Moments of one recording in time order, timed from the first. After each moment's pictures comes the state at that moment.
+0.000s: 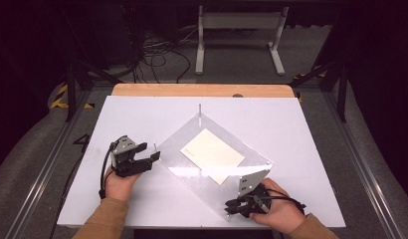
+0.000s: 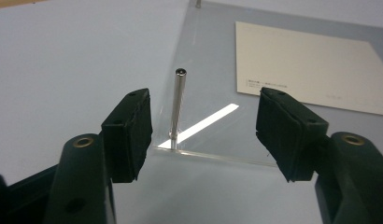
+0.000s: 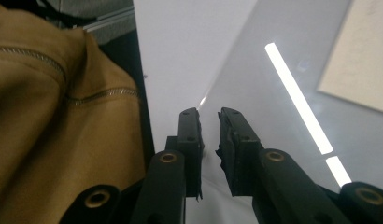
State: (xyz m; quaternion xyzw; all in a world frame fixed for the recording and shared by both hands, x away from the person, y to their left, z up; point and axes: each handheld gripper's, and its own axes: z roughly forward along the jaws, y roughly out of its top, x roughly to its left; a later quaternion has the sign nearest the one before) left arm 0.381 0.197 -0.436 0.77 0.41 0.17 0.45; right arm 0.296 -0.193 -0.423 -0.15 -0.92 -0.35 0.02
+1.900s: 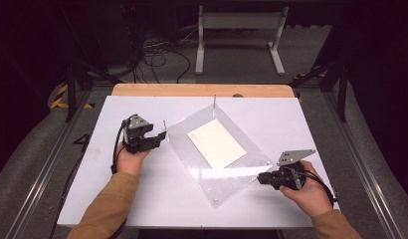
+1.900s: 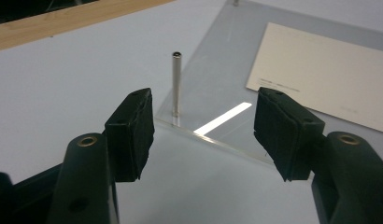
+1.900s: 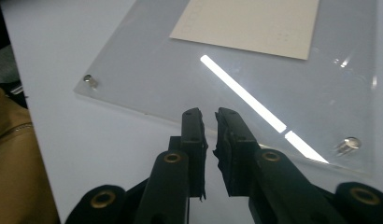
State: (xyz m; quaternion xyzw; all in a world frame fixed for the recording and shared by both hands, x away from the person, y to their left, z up) left arm 0.436 0.179 -0.421 0.78 0.40 0.19 0.44; right arm 0.335 -0.287 -0.409 -0.31 -0.87 -0.37 -0.06
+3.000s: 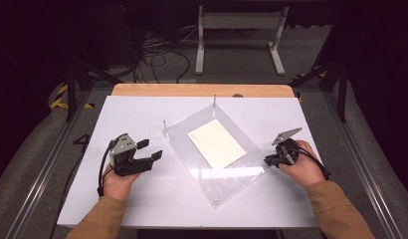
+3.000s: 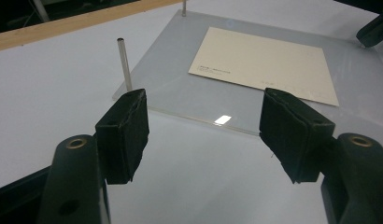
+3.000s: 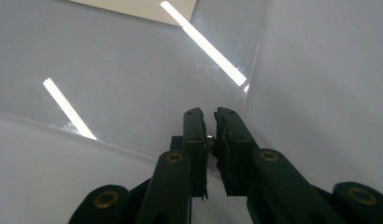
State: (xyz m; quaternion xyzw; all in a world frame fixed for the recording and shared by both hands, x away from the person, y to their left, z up) left arm 0.377 0.197 -0.420 0.78 0.35 0.18 0.49; right arm 0.408 -0.301 -0.423 -0.34 -0.90 -0.25 -0.09
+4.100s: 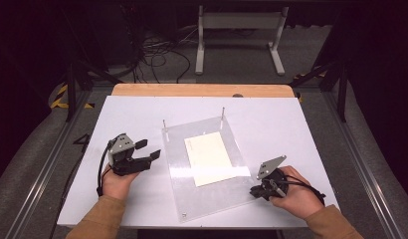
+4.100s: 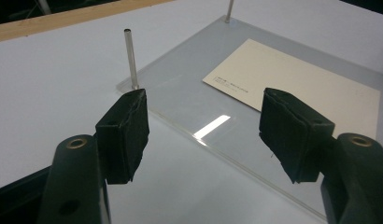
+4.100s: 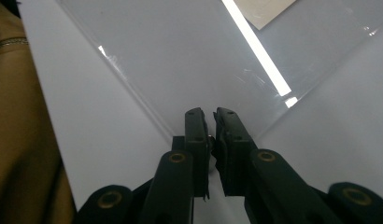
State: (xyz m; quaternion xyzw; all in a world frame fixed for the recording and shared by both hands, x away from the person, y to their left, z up) left arm 0.381 0.202 -0.426 0.78 0.36 0.18 0.48; right arm 0.326 -0.246 -0.425 -0.23 -0.94 -0.25 -0.02
